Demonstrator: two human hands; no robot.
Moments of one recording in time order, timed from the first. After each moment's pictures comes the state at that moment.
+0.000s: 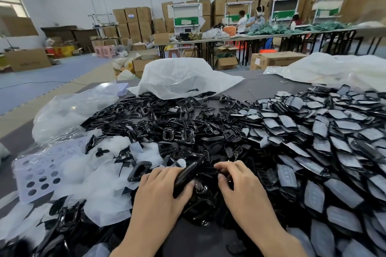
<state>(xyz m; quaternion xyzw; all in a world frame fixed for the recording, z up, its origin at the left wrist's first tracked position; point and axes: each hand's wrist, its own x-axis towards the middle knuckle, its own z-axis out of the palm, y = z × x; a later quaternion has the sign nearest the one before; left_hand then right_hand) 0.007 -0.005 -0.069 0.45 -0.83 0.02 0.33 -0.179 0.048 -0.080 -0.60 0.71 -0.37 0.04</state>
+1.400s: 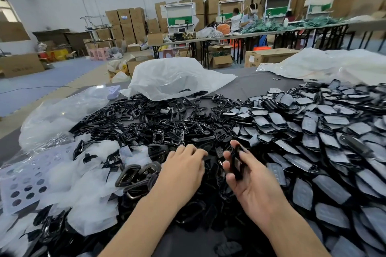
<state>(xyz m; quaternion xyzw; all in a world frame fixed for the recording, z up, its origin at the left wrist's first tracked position) -0.066 -0.044 -0.048 0.41 -0.90 0.04 0.16 -0.207 0.047 -0.045 -0.13 0.34 -0.72 0.59</state>
